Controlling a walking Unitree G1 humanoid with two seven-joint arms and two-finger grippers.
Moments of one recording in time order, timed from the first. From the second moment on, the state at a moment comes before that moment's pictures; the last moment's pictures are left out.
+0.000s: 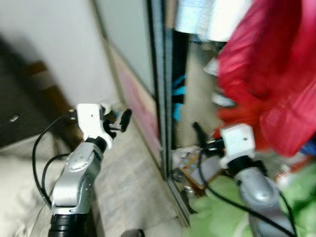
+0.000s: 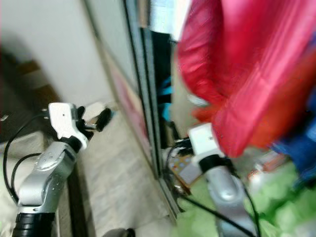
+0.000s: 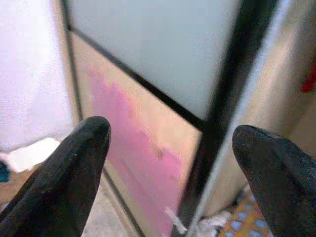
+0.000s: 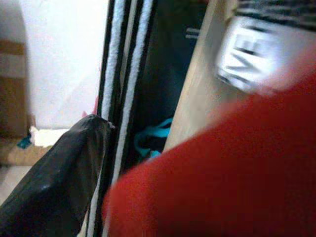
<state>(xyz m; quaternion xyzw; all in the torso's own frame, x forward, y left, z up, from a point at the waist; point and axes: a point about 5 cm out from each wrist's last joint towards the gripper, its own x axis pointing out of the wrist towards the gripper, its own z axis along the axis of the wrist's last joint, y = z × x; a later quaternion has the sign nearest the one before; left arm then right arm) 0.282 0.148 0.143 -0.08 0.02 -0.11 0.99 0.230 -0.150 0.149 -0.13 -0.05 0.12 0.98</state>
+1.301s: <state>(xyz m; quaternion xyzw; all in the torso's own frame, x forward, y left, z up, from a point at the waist) 0.263 0.162 0.132 -0.06 0.04 -0.07 1.00 0.253 -0.133 0.131 -0.10 -0.03 0.14 0.98</state>
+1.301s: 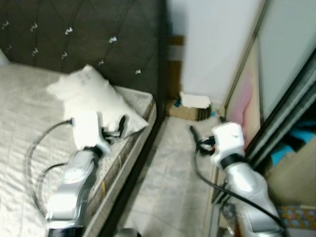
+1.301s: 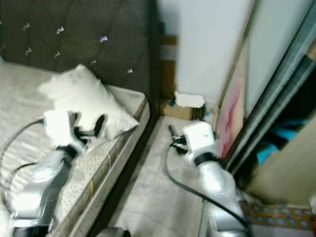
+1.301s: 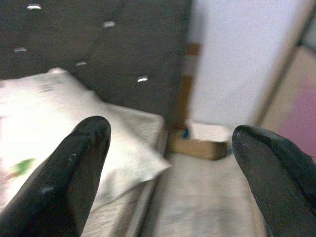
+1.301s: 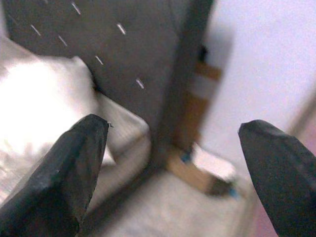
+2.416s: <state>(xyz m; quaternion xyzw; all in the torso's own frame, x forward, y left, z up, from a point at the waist) 0.261 0.162 0.134 -0.06 0.04 -0.07 1.00 0.253 -0.129 0.130 -0.11 -0.03 0.16 0.98</state>
